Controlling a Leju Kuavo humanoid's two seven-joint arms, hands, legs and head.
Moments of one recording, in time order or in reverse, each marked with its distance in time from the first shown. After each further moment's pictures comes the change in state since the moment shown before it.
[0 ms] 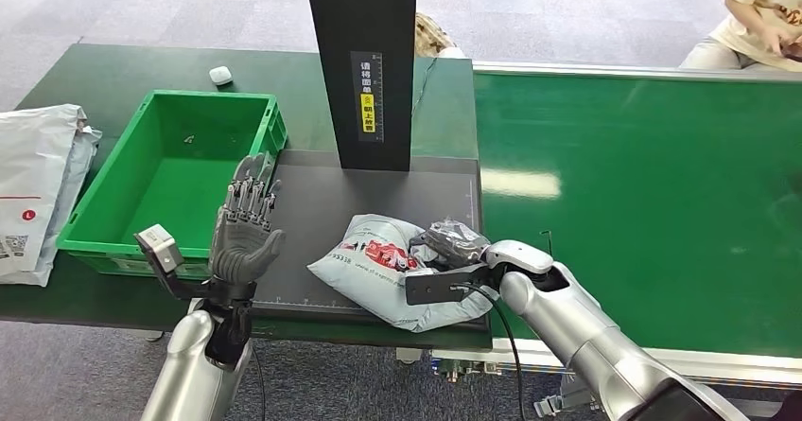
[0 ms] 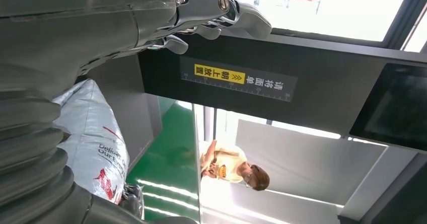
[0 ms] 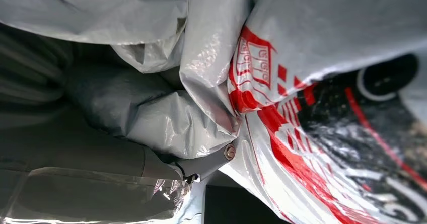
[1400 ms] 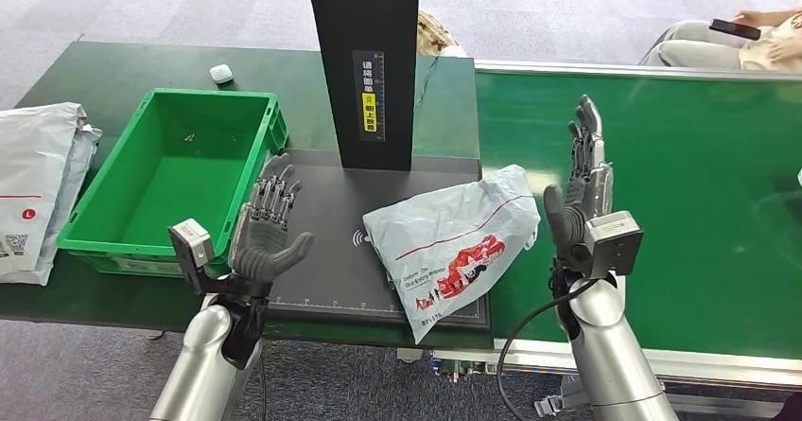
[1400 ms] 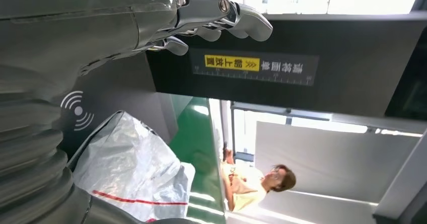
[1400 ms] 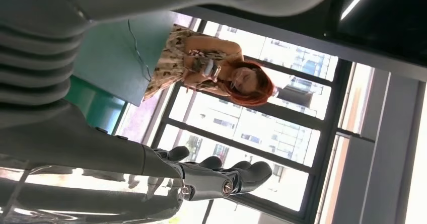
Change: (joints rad) left arm -0.026 -0.005 -0.065 0.037 -0.106 0.054 -0.006; right arm 0.310 0.044 -0.537 -0.552 -0.688 -0.454 -0.245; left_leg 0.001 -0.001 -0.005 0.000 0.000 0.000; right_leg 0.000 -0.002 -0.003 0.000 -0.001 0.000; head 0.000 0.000
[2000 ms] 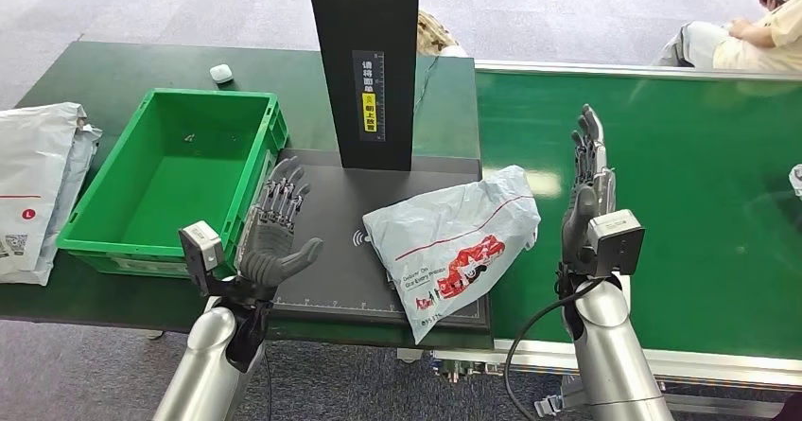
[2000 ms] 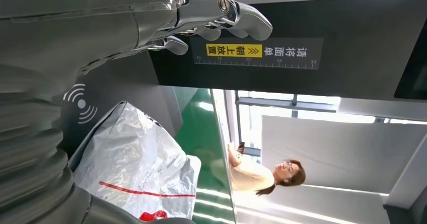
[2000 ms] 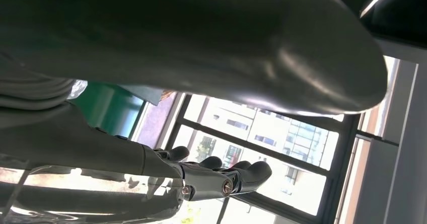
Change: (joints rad) left arm 0.008 0.000 -0.025 -0.014 -0.027 0.001 0.005; right arm 0.014 0.041 -0.098 0.046 0.050 0.076 0.000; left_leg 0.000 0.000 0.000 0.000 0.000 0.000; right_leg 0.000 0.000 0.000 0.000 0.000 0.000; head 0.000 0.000
